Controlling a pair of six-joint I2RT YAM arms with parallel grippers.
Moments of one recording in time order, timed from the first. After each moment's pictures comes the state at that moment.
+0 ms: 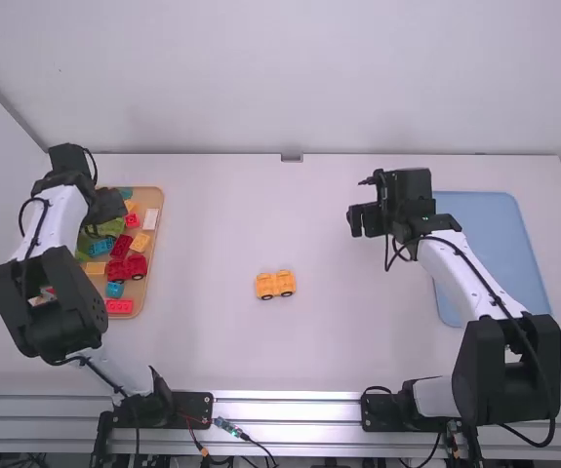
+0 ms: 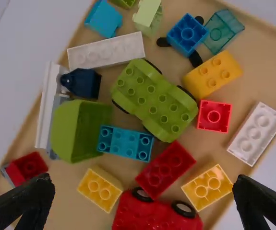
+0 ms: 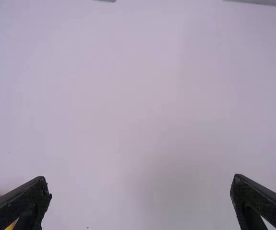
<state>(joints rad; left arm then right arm) 0.42 1.80 1.43 -0.73 -0.22 -0.09 0.13 1.51 1.02 -0.37 -0.20 -0.07</state>
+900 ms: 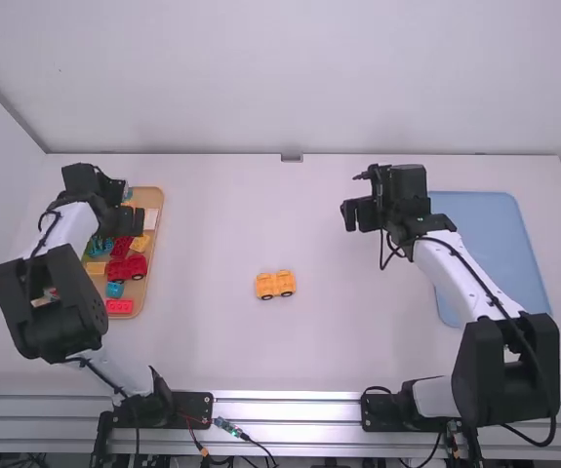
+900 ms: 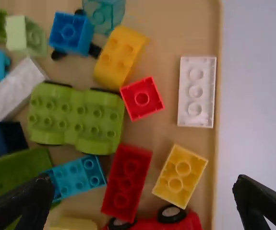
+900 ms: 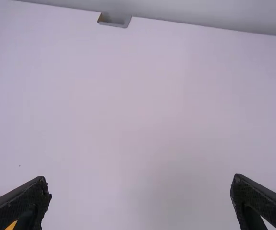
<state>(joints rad) 0.42 1.79 1.22 -0.50 0.03 0.39 0.17 1.51 1.02 -0.30 -0.20 -0.06</state>
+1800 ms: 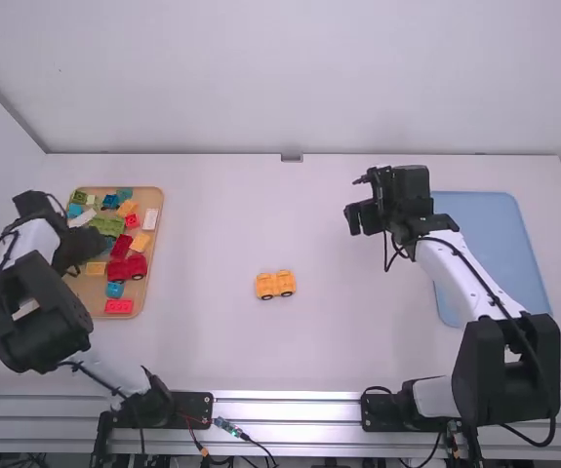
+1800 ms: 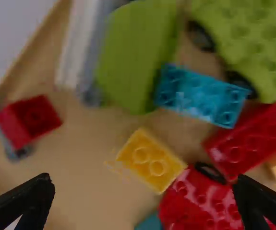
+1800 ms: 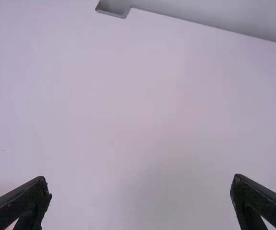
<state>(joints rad) 0.70 1.79 1.22 -0.69 -0.03 -0.14 0.14 1.51 1.02 -0.33 -0.20 -0.16</state>
